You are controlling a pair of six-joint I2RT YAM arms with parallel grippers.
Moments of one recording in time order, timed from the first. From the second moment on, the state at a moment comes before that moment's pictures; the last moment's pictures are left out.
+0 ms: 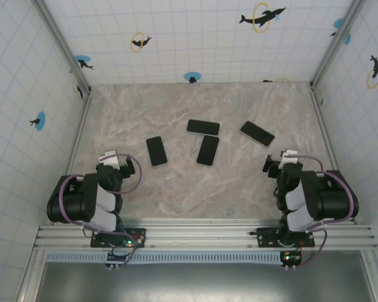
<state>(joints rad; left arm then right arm) 0.03 1.51 0.00 1.16 -0.04 -0.06 0.05 1.51 0.01 1.12 0.17 0.09</state>
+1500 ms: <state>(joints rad) -0.01 1.30 0.35 0.59 -0.09 -0.13 0.01 1.26 0.02 0.95 0.02 0.10</state>
